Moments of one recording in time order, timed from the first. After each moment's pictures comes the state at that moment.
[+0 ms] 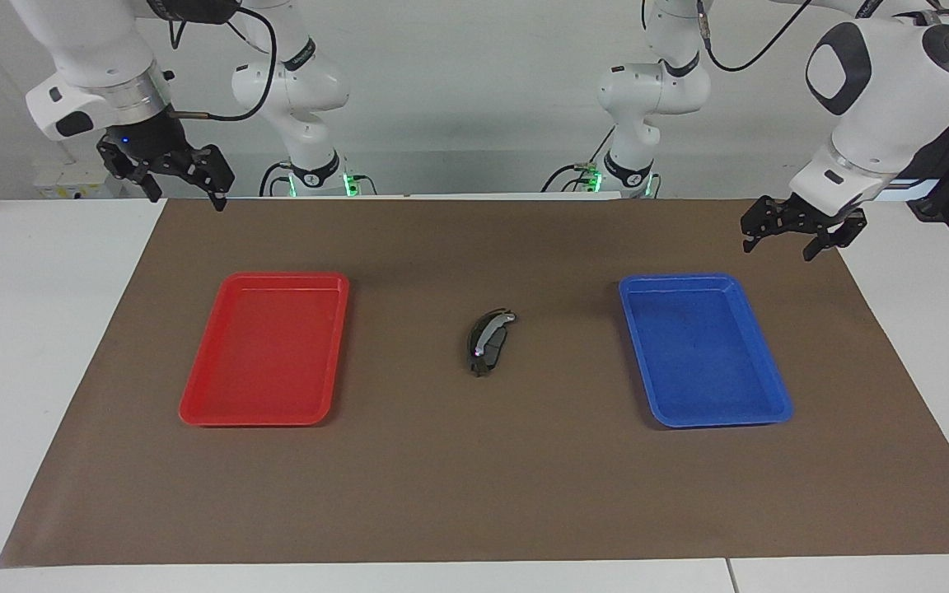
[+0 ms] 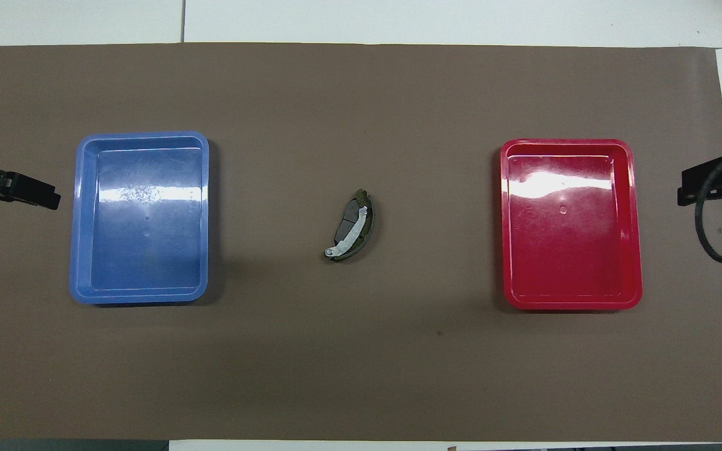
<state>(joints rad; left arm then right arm) -0.11 0.02 0.09 -1.67 0.00 1.63 0.26 0.05 -0.03 -0.05 -1.52 -0.05 1.43 0.15</state>
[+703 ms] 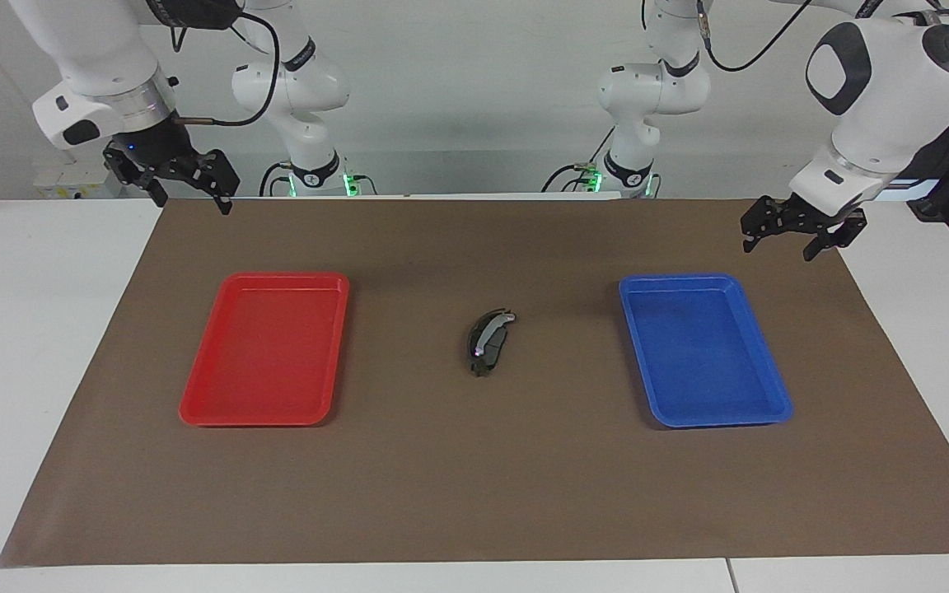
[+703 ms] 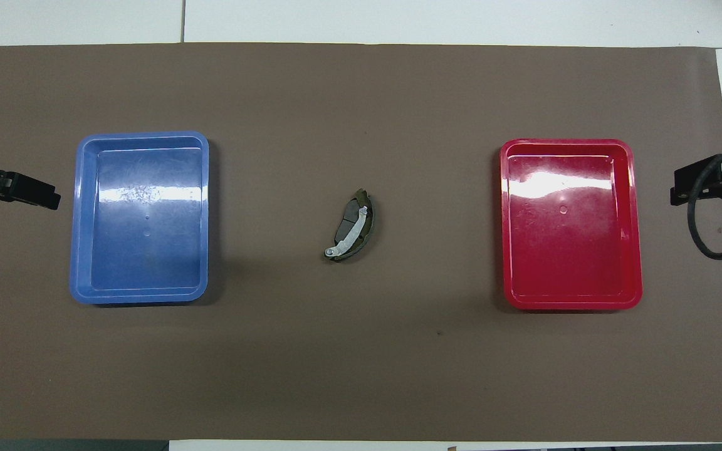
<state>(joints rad) -0.11 0.02 0.09 -1.67 0.00 1.63 0.26 0.05 -0.02 -0.05 -1.53 -0.04 1.43 0.15</state>
